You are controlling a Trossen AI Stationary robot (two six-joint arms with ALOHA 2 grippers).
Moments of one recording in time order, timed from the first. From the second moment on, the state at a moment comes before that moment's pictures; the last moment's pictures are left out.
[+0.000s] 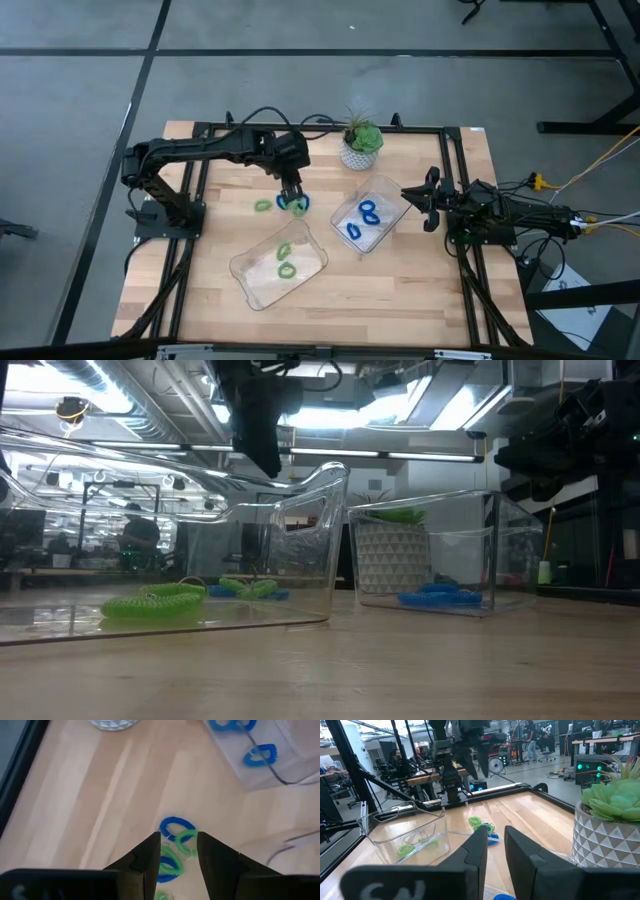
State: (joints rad) left arm 0.25 1.57 1.39 -0.91 -0.02 -0.09; right arm -0.08 0.00 0.02 0.01 0.10 0.15
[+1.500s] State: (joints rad) left arm 0.29 1.27 0.75 -0.75 0.06 -0.35; right arm -0.08 0.00 0.02 0.01 0.10 0.15
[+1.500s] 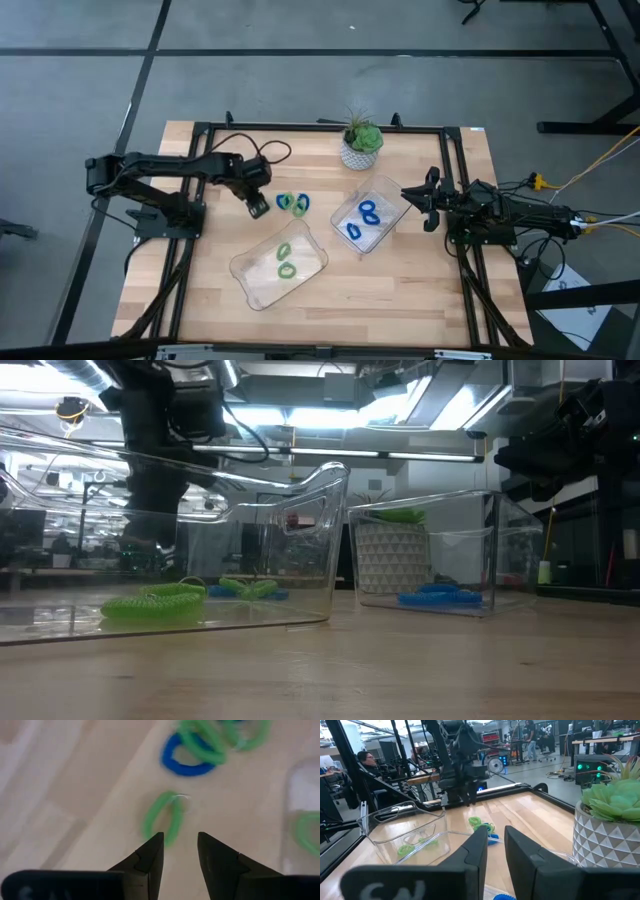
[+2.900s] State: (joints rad) left arm 0.25 1.55 0.74 -0.67 -0.06 -0.18; right arm -0.08 0.00 0.02 0.01 0.10 0.15
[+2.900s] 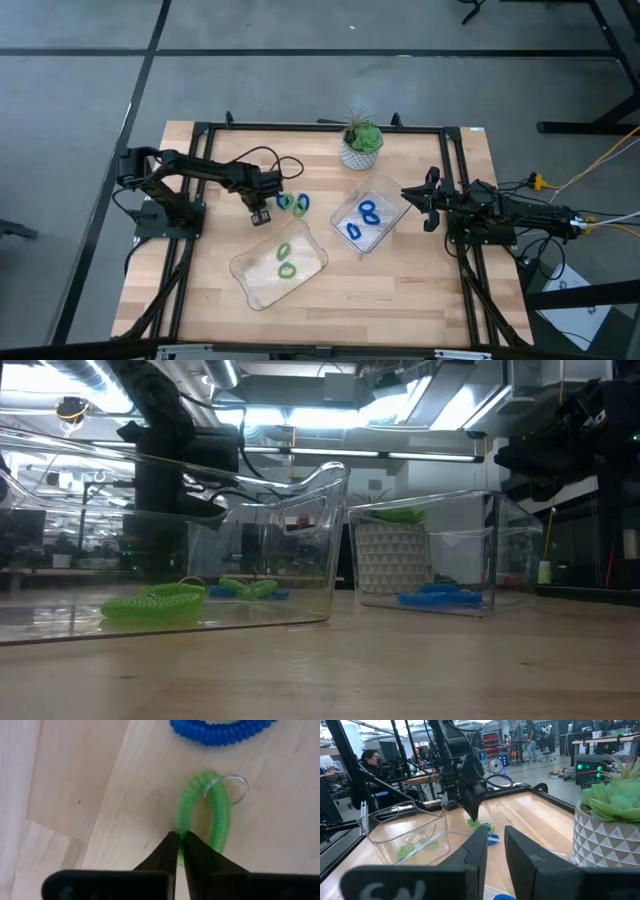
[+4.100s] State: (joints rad) left arm 0.25 0.85 0.74 -0.28 -0.25 -0.36; right arm -0.08 0.00 0.02 0.01 0.10 0.15
